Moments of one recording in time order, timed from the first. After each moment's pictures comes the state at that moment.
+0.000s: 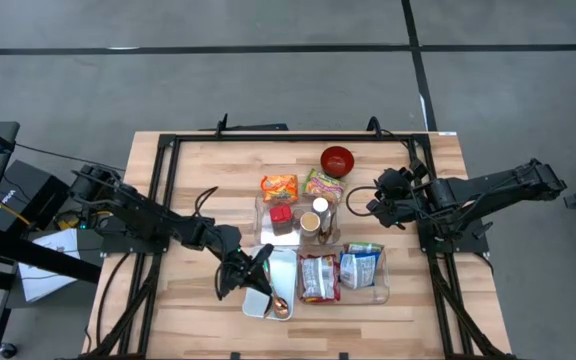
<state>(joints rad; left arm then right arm) -0.32 1.50 0.68 0.50 0.36 0.78 0.20 1.04 0.89 -1.08 0.97 0.70</state>
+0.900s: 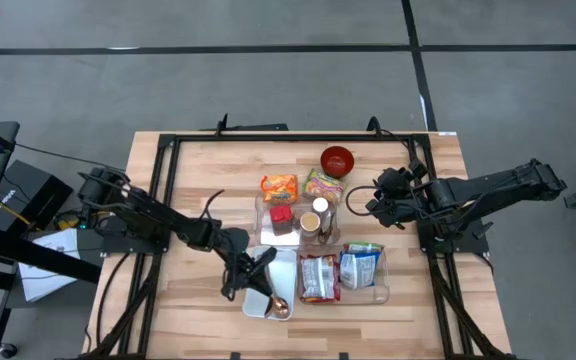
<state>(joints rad) -0.30 1.58 0.68 0.50 0.42 0.78 0.20 1.04 0.89 -1.07 0.97 0.70</state>
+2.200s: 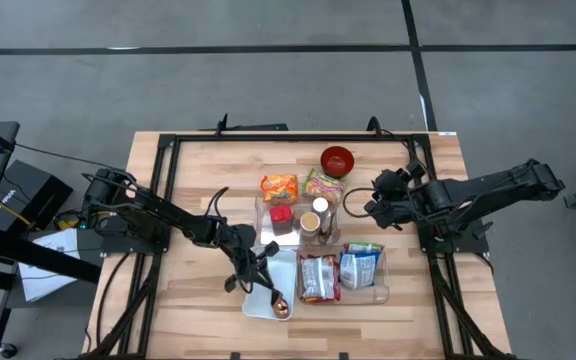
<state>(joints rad) -0.24 1.64 0.67 0.43 0.43 0.62 0.20 1.07 0.89 -1.07 0.97 0.70</state>
